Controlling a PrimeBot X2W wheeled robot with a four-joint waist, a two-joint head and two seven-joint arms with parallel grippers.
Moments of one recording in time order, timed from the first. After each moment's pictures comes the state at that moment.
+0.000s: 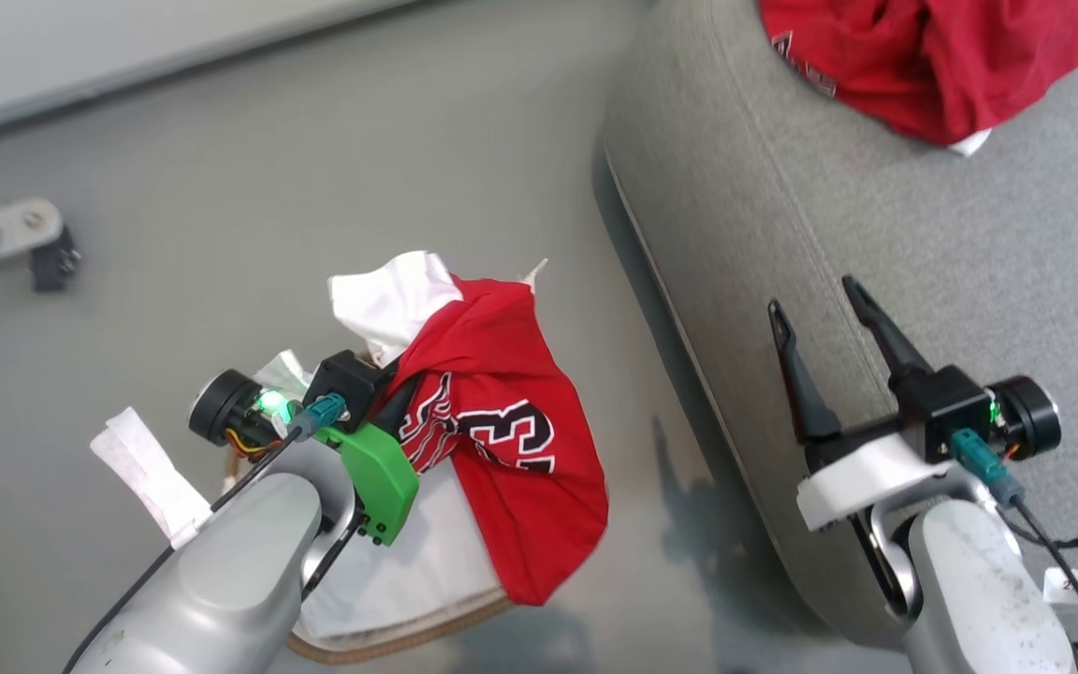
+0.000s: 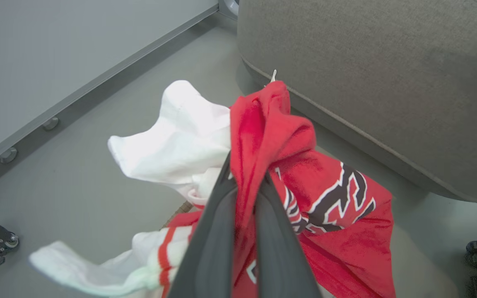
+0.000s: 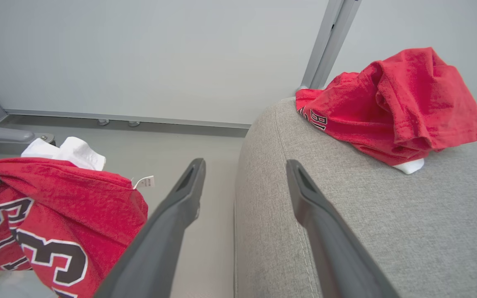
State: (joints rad) left arm -0.70 0.25 -0.93 0.83 -0.53 -0.13 -0.26; right arm -0.29 -0.05 0.08 0.21 -0.01 0.13 -0.26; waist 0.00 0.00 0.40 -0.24
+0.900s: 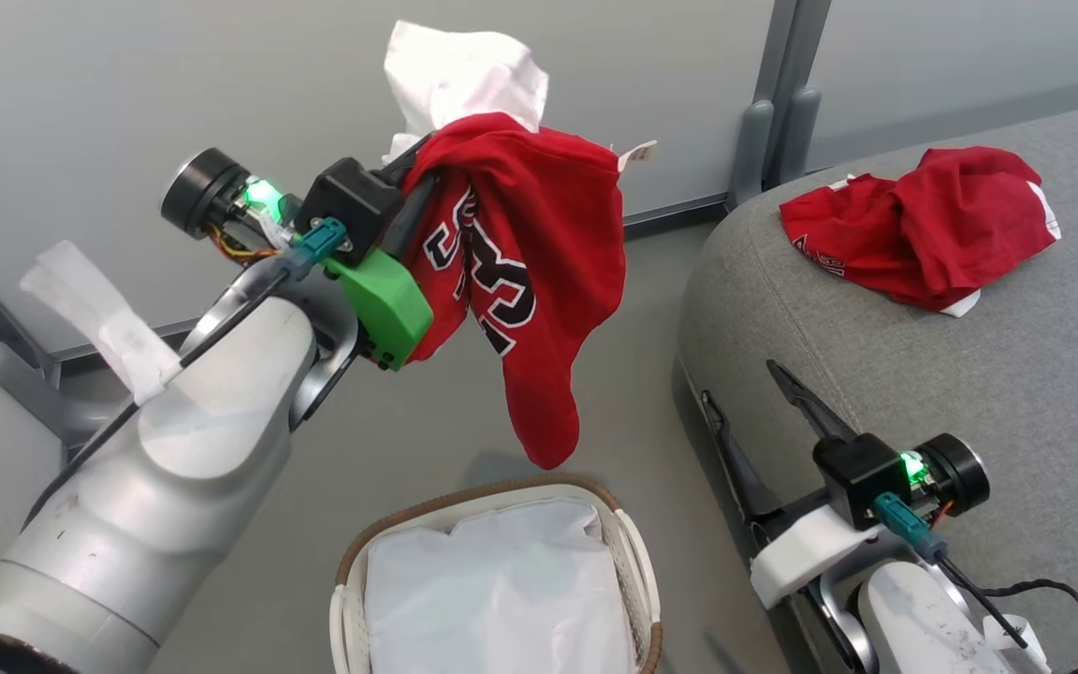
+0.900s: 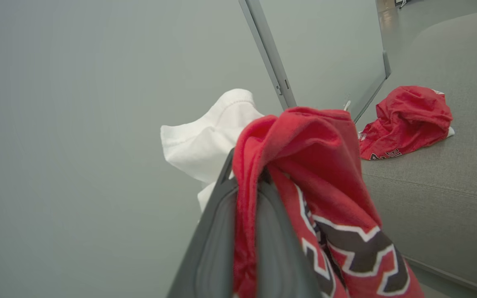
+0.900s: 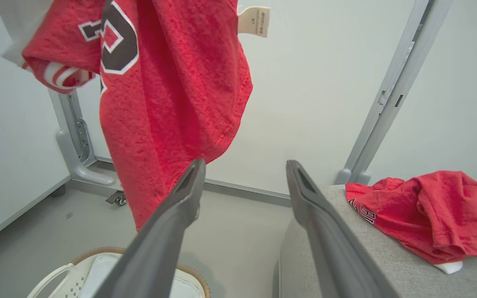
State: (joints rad) left arm -0.92 0.30 -0.86 0.60 -0.43 -0.11 -0.19; right arm -0.21 -0.05 0.20 0.26 -0.03 0.13 -0.26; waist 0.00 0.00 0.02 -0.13
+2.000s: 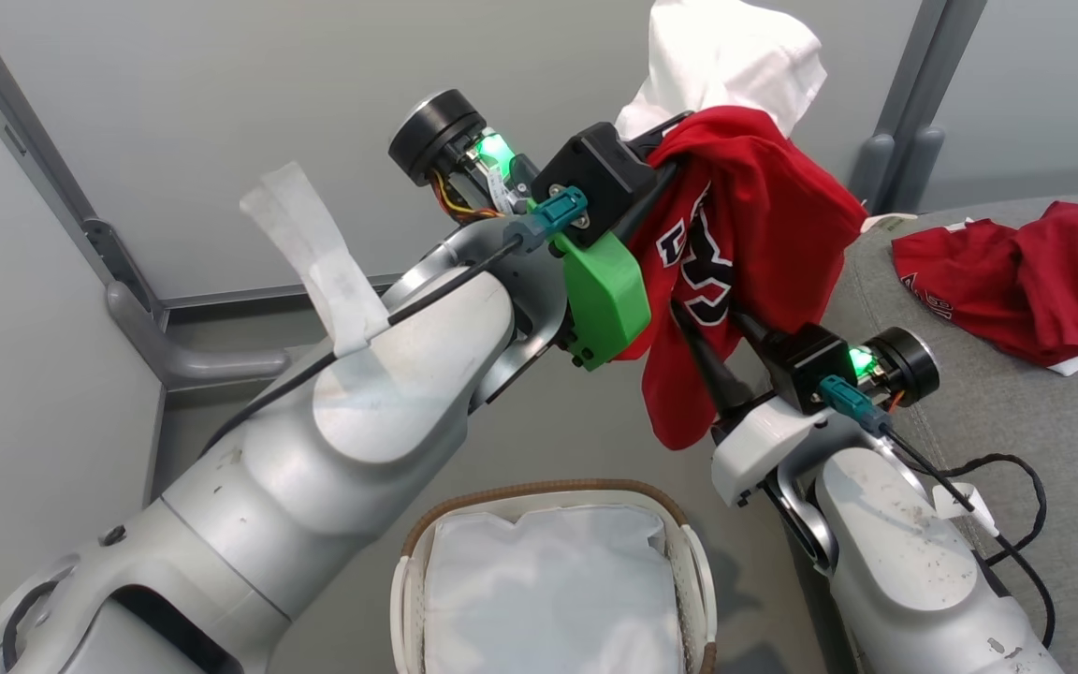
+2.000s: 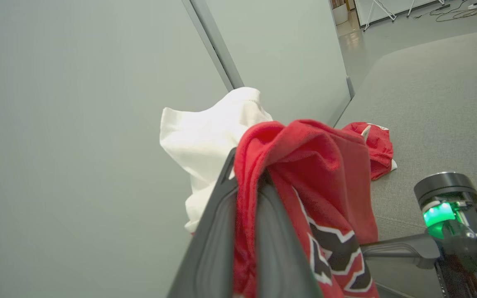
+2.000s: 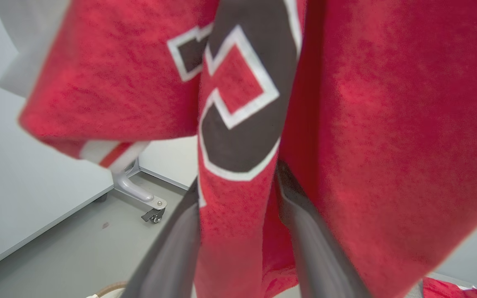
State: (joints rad) left arm -1.04 0.09 -0.98 0.51 -0.48 -0.12 -0.06; right arm -0.50 -0.05 0.31 0.51 0.03 0.13 -0.26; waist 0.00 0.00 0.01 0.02
